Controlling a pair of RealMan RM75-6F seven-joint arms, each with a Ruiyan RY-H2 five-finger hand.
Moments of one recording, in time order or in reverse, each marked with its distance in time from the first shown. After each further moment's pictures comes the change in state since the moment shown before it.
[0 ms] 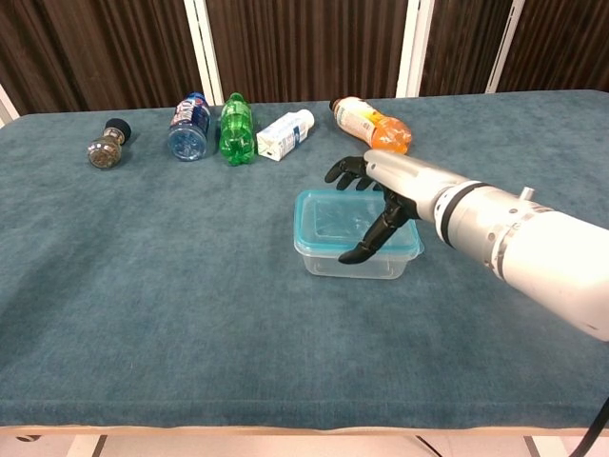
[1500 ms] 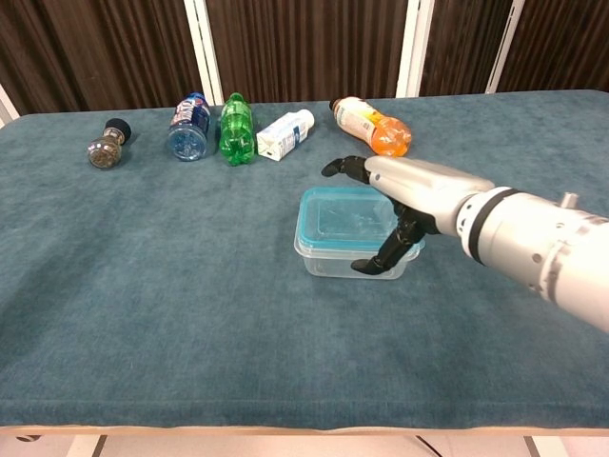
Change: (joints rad) left arm -0.002 0.002 0.003 0.000 0.003 -0.001 -0.006; right arm -0.025 0.094 -0.107 -0.199 -0.072 0.096 -0.124
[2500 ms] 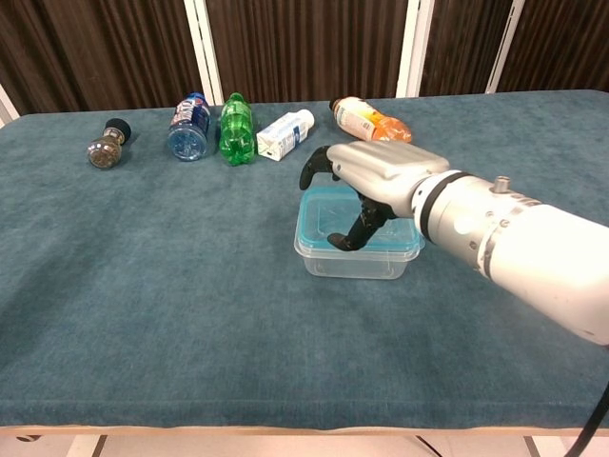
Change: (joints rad) left arm 0.000 0.000 0.003 -0.004 0.001 -0.003 0.008; right arm 0.088 -0.086 0.059 0.143 0.013 -0.037 -0.149
